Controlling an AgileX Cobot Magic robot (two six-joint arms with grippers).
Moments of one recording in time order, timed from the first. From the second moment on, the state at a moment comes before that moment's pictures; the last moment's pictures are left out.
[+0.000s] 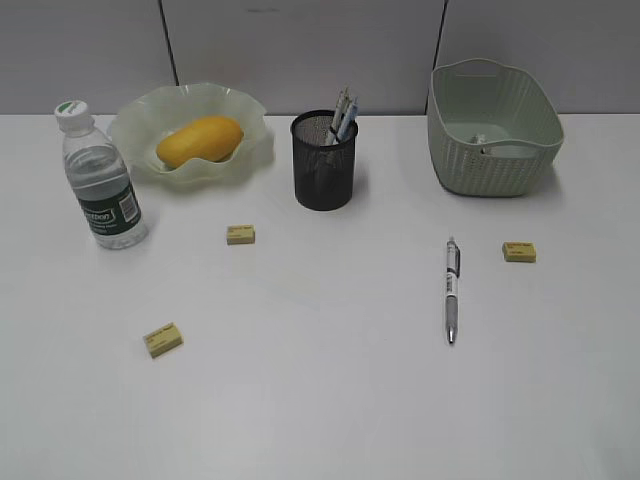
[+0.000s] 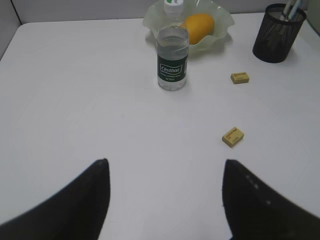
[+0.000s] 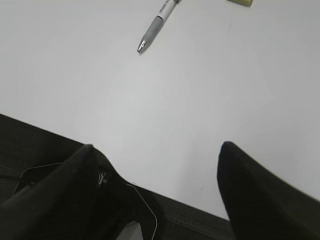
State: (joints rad) left arm -0.12 -0.01 -0.53 -0.01 1.07 -0.04; right arm 0.53 0.68 -0.55 -0.05 0.84 0.19
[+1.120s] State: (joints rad) left arm -0.12 -0.01 -0.52 -0.01 1.07 -0.04; right arm 0.45 1.81 -1.12 0.07 0.78 0.29
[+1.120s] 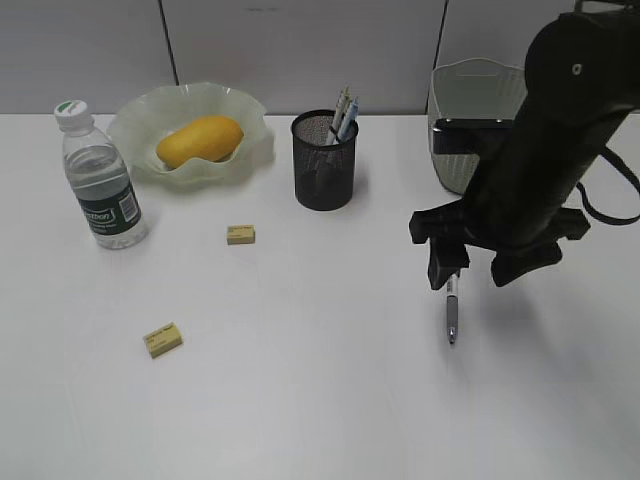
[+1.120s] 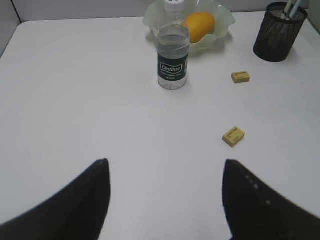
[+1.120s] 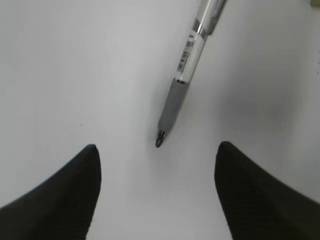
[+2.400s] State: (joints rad) left arm -0.12 -0.01 -0.52 -0.01 1.07 -0.04; right arm 0.37 2.11 -1.28 0.07 0.75 0.41
